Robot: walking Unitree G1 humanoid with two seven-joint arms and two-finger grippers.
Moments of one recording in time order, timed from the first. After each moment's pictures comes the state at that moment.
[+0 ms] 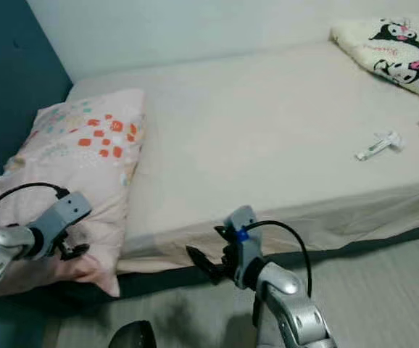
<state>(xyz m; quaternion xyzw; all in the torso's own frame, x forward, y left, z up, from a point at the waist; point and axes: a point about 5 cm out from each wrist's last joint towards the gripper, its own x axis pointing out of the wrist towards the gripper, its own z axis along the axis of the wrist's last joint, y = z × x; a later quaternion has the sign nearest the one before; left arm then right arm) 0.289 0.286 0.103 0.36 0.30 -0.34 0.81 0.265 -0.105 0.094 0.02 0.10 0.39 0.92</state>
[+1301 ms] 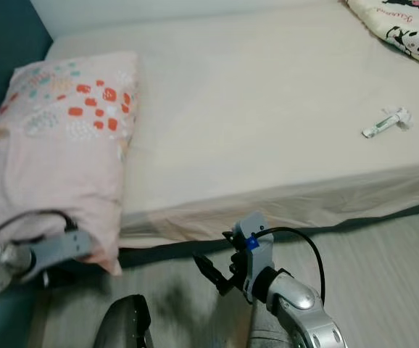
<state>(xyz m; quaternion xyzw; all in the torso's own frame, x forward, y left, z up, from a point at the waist) 0.322 0.302 0.096 0.54 0.31 -0.17 0.77 0.240 -0.117 0.111 0.02 0.11 0.37 0.92</state>
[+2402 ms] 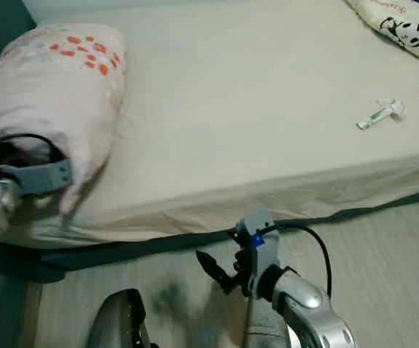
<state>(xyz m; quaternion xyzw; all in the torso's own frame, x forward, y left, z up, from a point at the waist) 0.363 0.331 0.182 0.71 0.17 0.09 0.67 0.240 -0.119 0.129 0.01 0.10 0.37 0.92</state>
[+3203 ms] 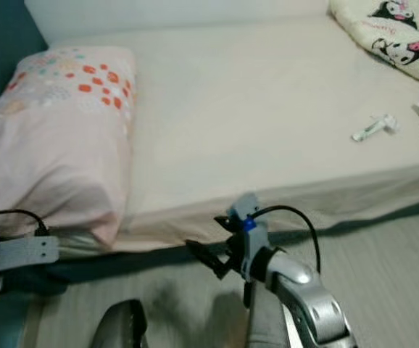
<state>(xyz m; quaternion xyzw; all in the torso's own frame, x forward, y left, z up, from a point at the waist) 0.281 0.321 0.129 0.51 0.38 -0.36 0.69 0.271 -0.113 0.143 0.01 0.06 0.41 0.91</state>
